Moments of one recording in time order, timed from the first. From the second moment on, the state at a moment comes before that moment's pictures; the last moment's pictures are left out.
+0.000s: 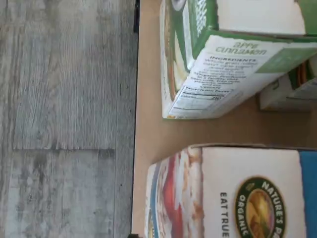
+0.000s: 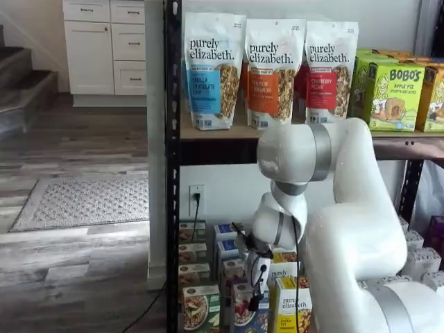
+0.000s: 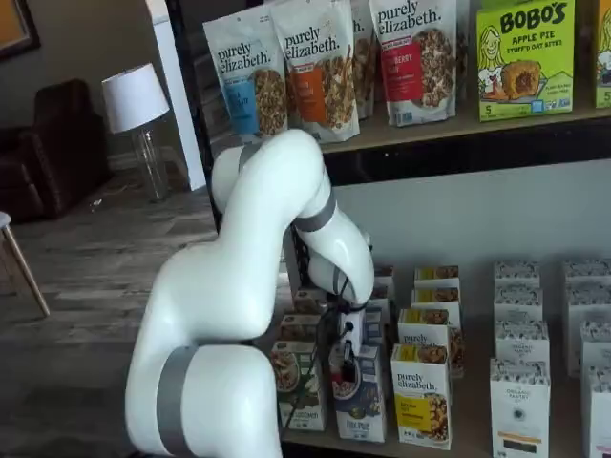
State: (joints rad) arm 0.01 1.00 -1.50 0.40 0.49 -1.90
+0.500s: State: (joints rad) arm 0.01 1.00 -1.49 0.36 0.50 -1.87
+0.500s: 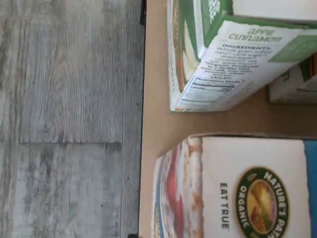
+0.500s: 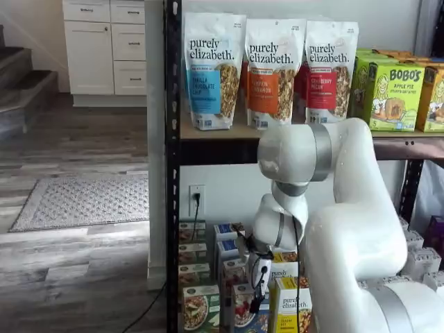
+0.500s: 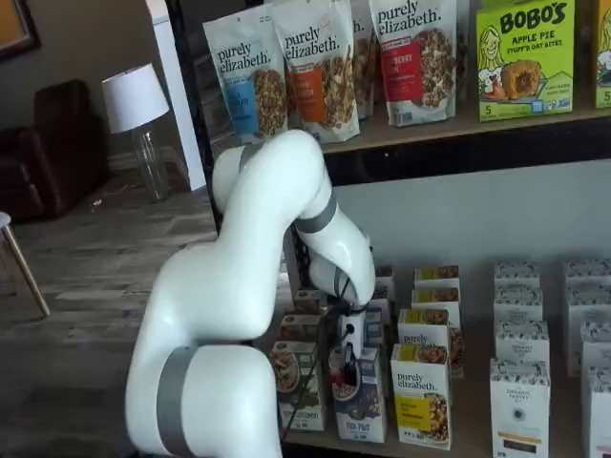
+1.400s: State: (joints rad) arm 0.01 1.01 -1.49 0.35 0.48 -1.87
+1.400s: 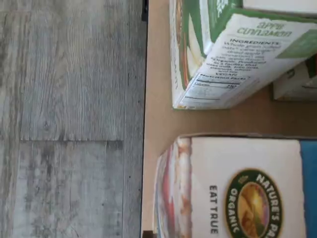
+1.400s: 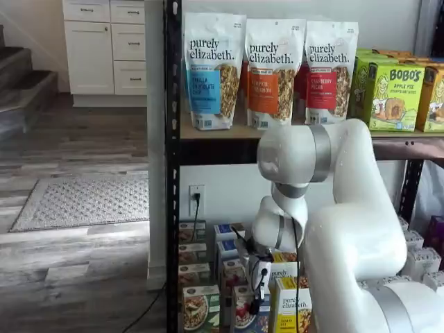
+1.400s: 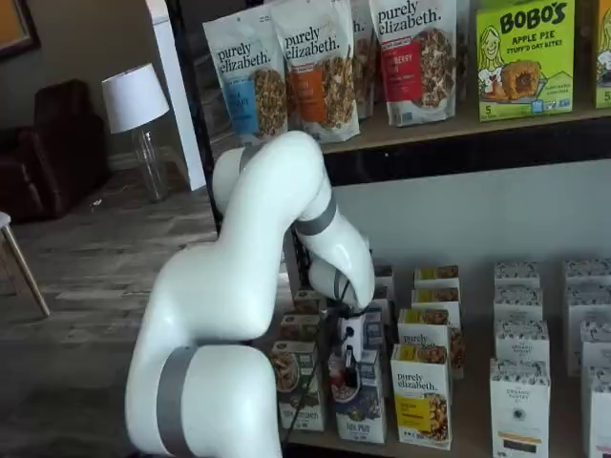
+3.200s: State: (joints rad) arm 0.02 0.95 -1.40 0.37 0.48 -1.87
